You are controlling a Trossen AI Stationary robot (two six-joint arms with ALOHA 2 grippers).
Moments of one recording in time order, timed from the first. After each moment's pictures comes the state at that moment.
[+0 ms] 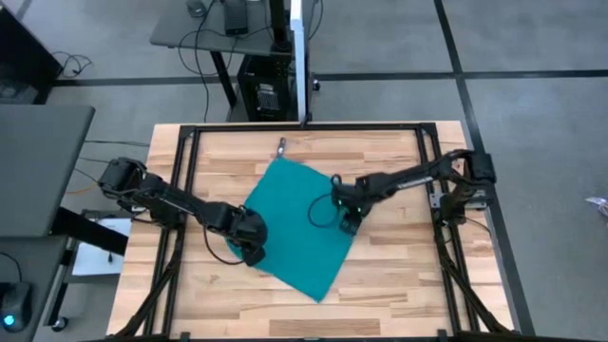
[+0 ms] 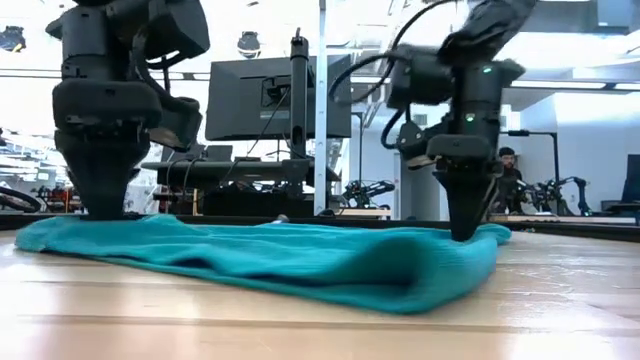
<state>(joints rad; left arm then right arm) -0.28 1.52 0.80 -0.62 -0.01 -0.89 -0.10 1.72 0.99 -0.68 -0.10 0.42</state>
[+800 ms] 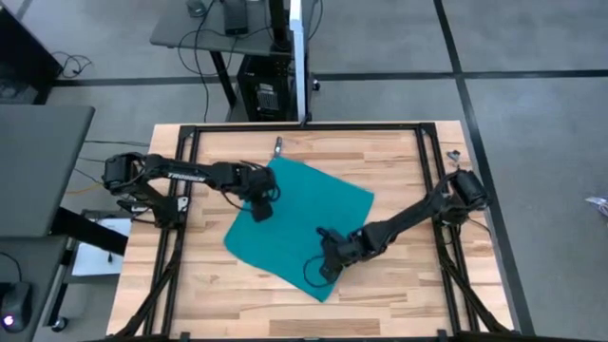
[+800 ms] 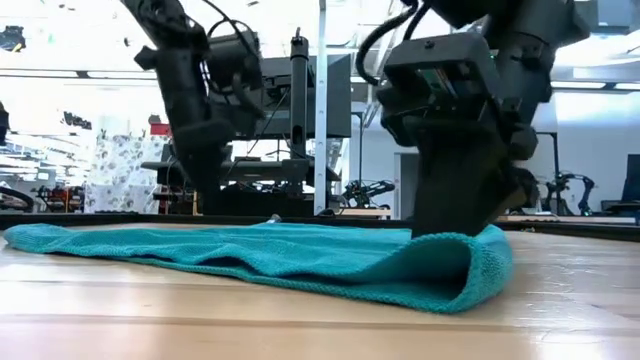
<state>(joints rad) 0.20 1.53 0.83 -0.54 -0.13 -0.20 0.40 1.89 1.06 -0.25 0.06 1.15</state>
